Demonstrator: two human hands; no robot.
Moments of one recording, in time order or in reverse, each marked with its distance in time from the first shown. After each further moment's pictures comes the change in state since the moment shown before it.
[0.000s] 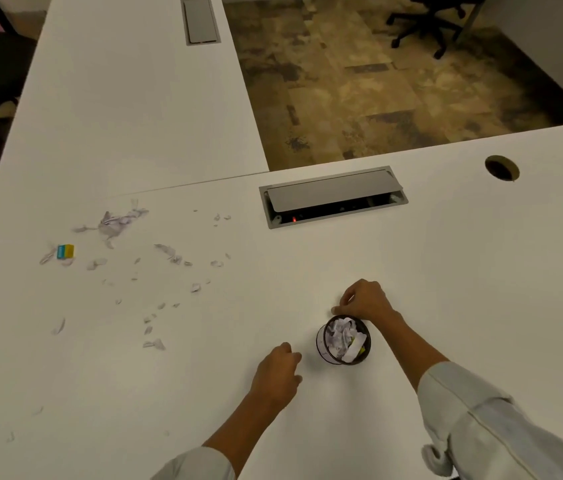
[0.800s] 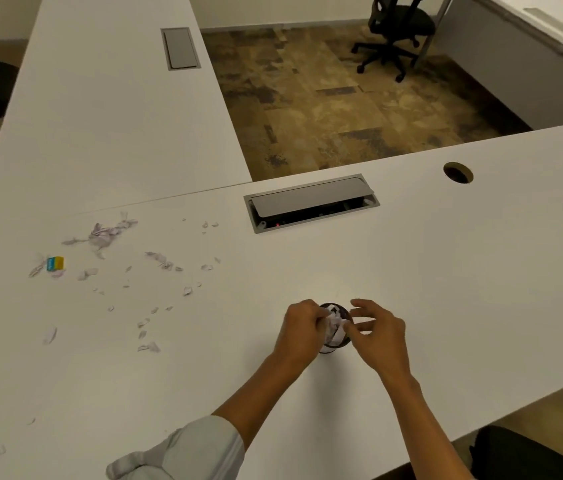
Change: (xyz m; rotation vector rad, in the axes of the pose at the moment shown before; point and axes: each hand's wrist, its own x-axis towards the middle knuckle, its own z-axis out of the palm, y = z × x) left_hand -0.003 0.083 -0.074 -0.480 0.360 0.250; right_hand -0.160 -0.005 0.012 0.529 0.529 -0.100
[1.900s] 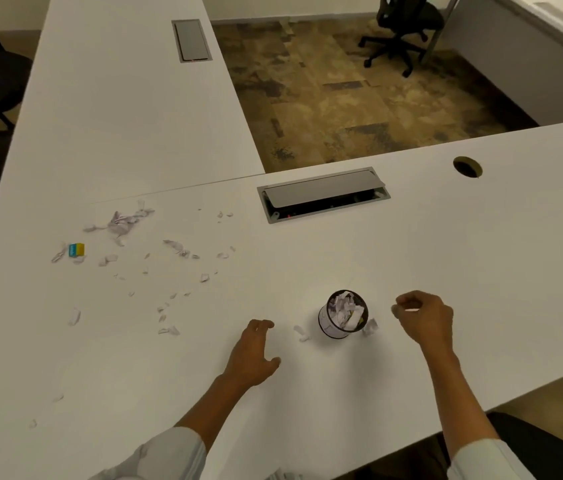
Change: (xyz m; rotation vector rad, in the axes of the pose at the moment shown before) left_hand -0.077 -0.120 -0.049 0.204 -0.230 -0.259; right_hand 0.020 0.020 -0.035 -0.221 0.125 0.237
